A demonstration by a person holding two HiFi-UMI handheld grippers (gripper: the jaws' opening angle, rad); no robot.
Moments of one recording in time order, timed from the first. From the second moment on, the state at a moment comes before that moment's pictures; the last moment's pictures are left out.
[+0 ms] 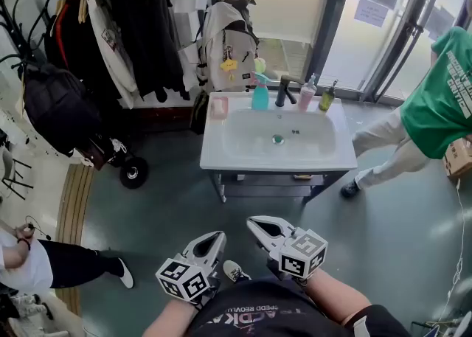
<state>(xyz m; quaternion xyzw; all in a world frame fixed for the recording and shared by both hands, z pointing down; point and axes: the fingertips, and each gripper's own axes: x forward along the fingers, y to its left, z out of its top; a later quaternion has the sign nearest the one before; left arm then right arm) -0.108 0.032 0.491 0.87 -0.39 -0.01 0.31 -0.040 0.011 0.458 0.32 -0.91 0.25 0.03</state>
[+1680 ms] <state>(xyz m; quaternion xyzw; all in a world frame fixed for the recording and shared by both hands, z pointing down) 0.091 0.116 0.470 0.86 -0.42 -0.02 0.29 0.134 0.114 0.464 0.25 -0.93 0.27 0.04</state>
